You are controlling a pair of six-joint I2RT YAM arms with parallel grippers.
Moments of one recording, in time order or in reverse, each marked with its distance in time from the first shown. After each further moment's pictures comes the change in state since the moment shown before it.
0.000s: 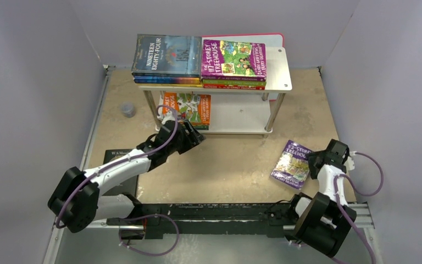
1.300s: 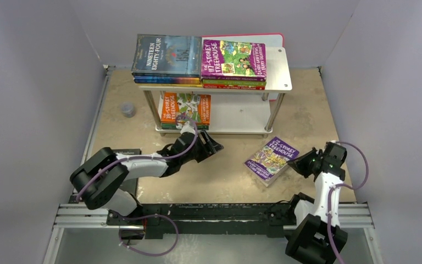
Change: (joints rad) left arm -0.145 0.246 -0.090 0.425 0.044 -0.127; right arm 0.029 -0.190 -0.003 -0.178 -0.549 -0.312
